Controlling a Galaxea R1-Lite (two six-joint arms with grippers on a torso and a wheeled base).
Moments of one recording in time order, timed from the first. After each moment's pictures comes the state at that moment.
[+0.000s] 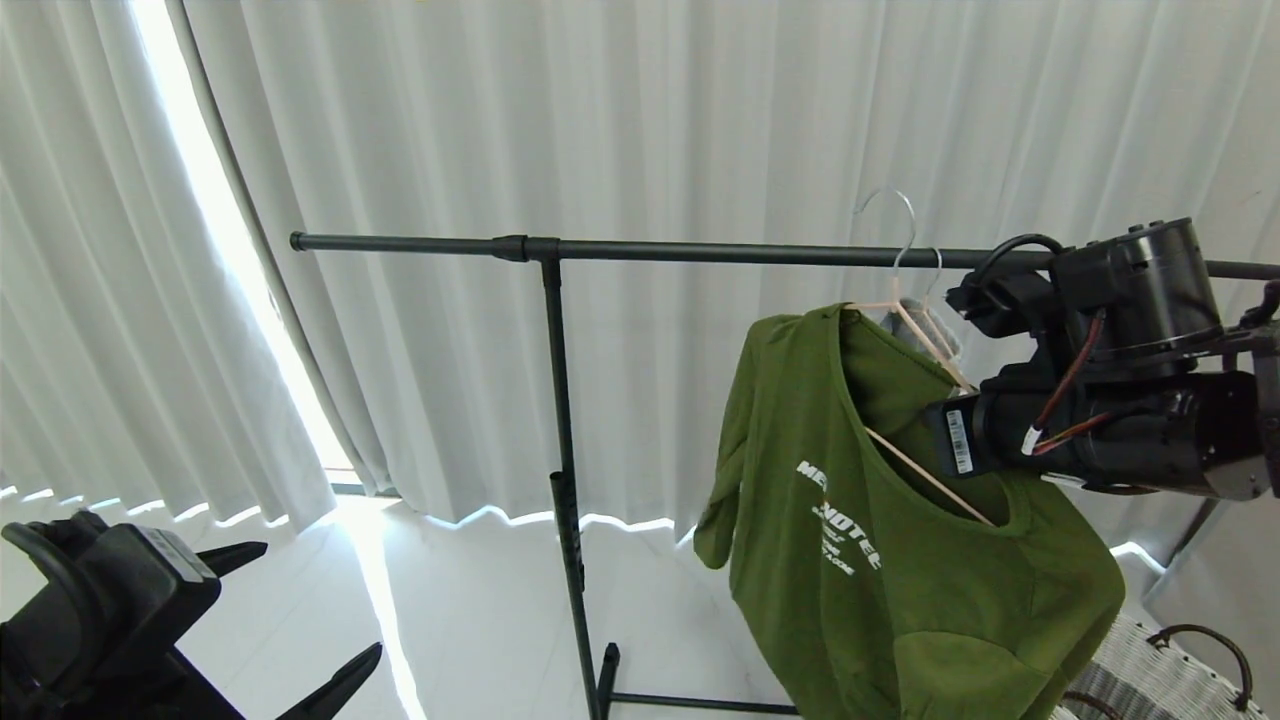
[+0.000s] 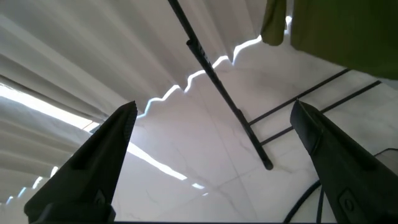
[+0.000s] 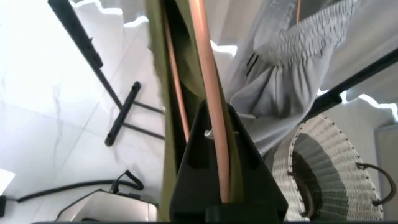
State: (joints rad) left arm -0.38 0.96 -0.30 -0.25 0.04 0.44; right arm 0.61 1.58 -1.09 0.07 -0.29 0.14
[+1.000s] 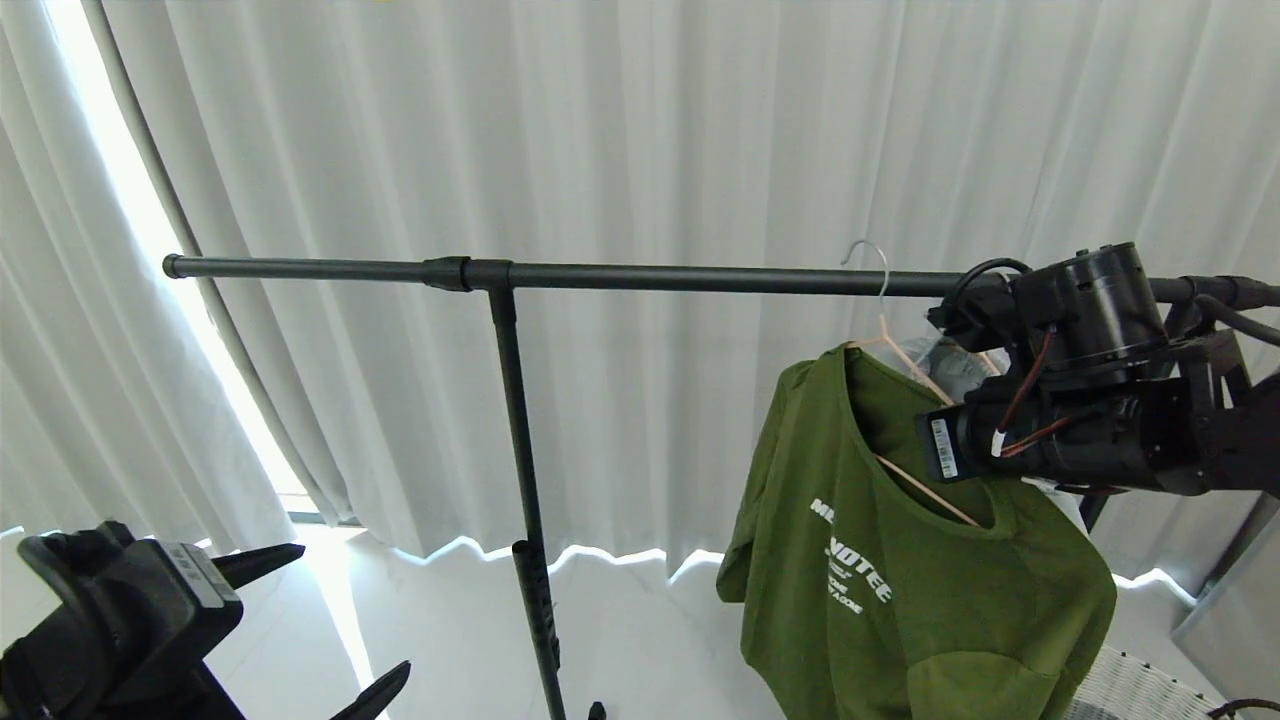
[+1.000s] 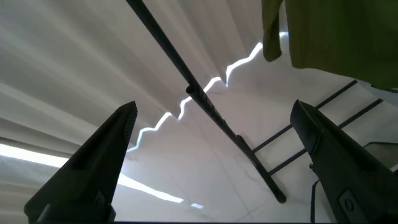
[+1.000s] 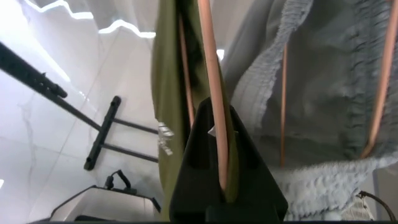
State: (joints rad) left arm -0.49 0.96 -0.31 -0.25 0.04 0.44; right arm 0.58 1.64 -1.09 0.07 -0.29 0.15
